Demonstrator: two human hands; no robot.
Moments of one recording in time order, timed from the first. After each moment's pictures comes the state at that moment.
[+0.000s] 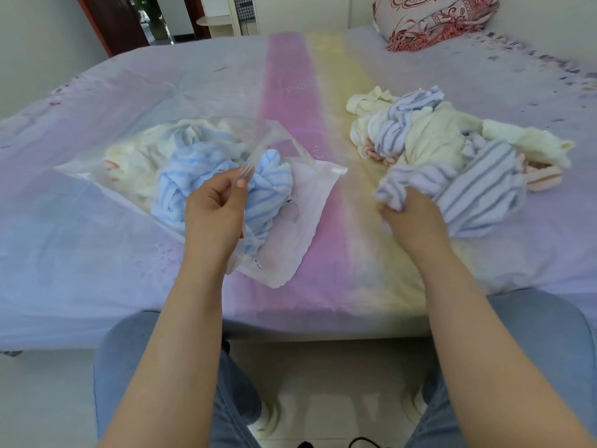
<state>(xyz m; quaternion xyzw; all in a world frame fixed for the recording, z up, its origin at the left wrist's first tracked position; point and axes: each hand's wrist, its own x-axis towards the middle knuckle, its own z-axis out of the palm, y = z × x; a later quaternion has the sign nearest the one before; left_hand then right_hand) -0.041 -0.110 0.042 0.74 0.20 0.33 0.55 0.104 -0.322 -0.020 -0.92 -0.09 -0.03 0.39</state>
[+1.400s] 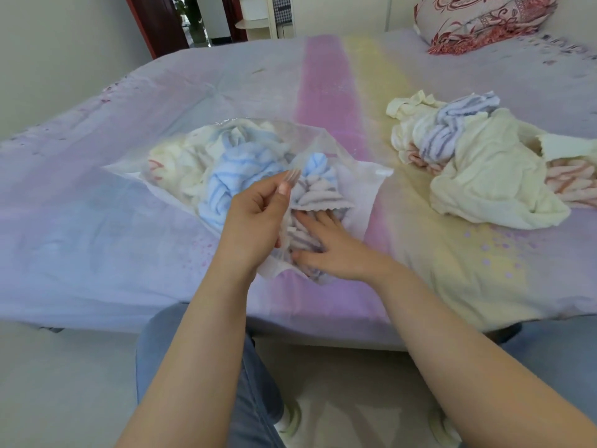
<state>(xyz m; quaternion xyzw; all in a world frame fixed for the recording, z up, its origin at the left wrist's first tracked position) -0.060 -0.098 0.047 0.77 0.16 0.27 0.56 0.055 -0.195 -0.042 -0.80 -0.48 0.15 0.32</state>
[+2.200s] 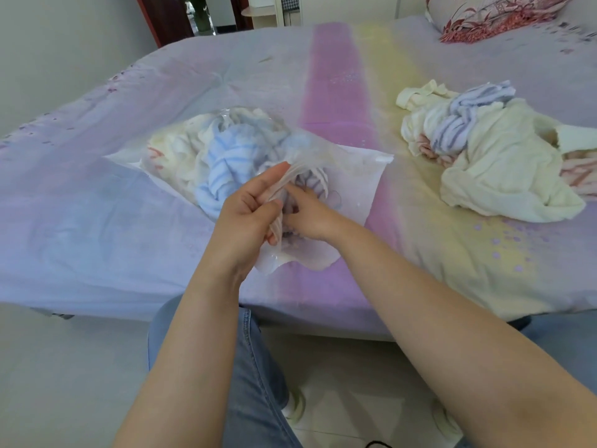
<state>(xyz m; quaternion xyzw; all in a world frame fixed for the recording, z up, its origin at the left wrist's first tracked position) -0.075 -0.071 0.033 0.72 0.17 0.22 0.64 0.075 -0.107 -0.045 -0.79 -0.40 0.23 0.41</state>
